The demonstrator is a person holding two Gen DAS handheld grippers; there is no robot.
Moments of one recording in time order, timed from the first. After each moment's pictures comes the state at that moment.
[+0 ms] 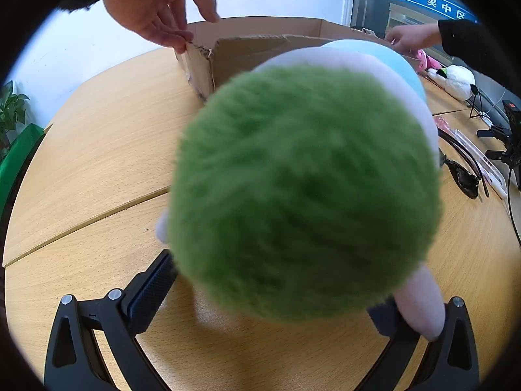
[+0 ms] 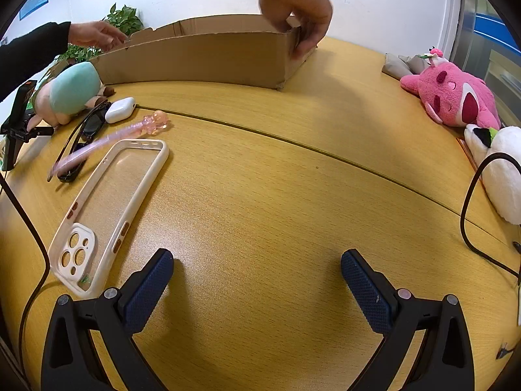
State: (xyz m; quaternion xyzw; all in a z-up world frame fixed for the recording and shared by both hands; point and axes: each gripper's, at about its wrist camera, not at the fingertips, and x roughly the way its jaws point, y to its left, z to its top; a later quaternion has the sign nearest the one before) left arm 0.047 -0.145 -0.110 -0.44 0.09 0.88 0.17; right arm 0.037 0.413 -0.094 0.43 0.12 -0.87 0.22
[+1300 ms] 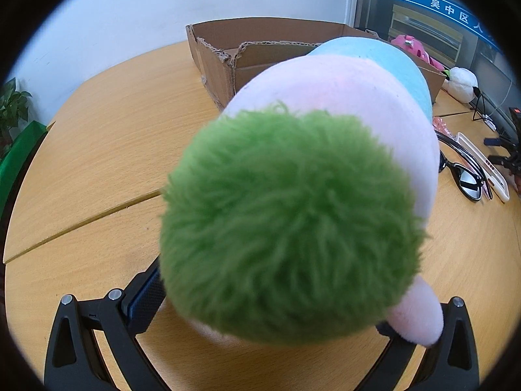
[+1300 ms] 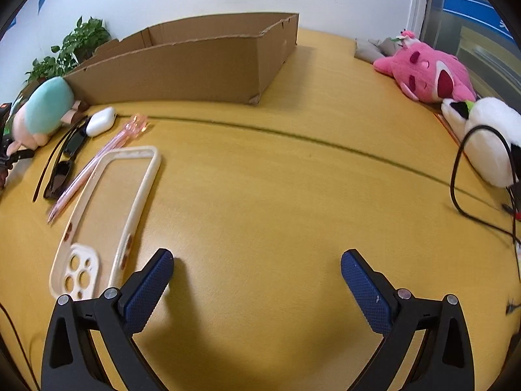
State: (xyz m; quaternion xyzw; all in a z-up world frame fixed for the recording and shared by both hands) left arm 0.052 -0.149 -0.112 -0.44 0.08 0.88 0.16; right arm 0.054 0.402 -0.091 0.46 0.08 -0.87 0.14
